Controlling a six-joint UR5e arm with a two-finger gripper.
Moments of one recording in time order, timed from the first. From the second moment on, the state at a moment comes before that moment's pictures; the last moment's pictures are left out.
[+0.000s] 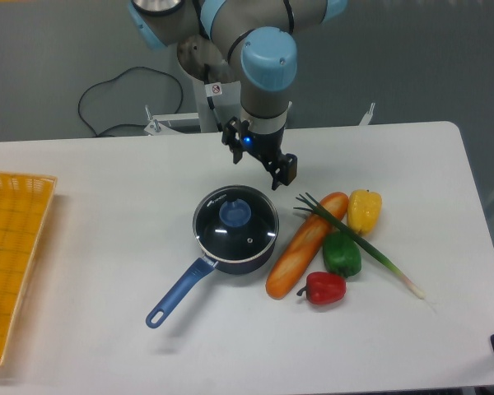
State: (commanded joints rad) arm 2.51 -1.64 -1.93 -1.11 1.49 1.09
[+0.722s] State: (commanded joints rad) arm 2.43 -1.69 -1.91 -1.09 1.58 1.00
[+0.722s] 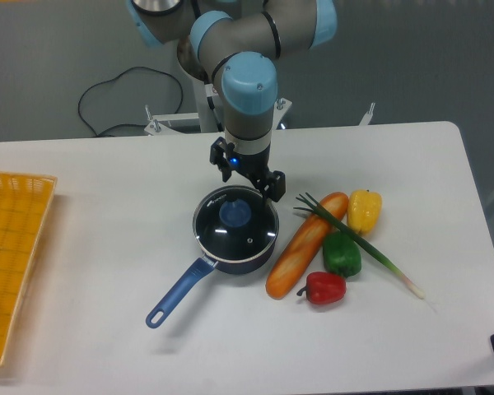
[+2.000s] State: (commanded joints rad) arm 2.39 -1.77 -1.85 -1.09 1.57 0.95
